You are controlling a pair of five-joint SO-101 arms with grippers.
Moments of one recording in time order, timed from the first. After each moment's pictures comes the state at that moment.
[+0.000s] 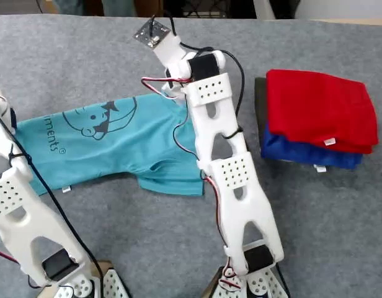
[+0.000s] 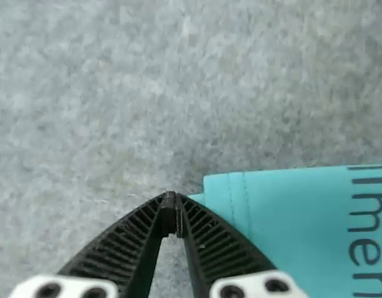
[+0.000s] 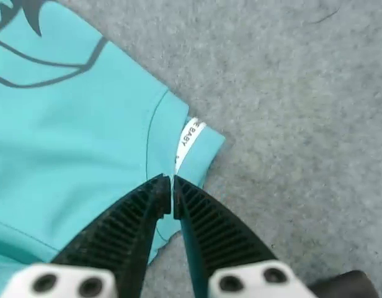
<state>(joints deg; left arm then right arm) -41.0 45.8 -33.5 64.8 -26.7 -19.3 64.6 -93.4 100.6 29.4</state>
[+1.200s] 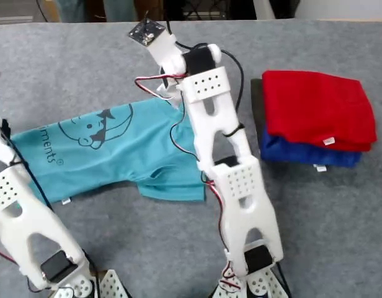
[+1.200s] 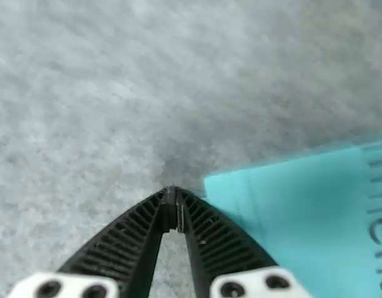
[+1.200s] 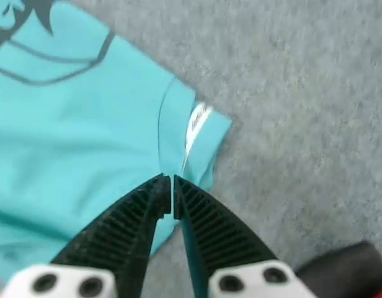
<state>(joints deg) -44.0 63.1 -59.8 83.7 -36.4 -21.4 47.6 -70.7 100.9 26.6</state>
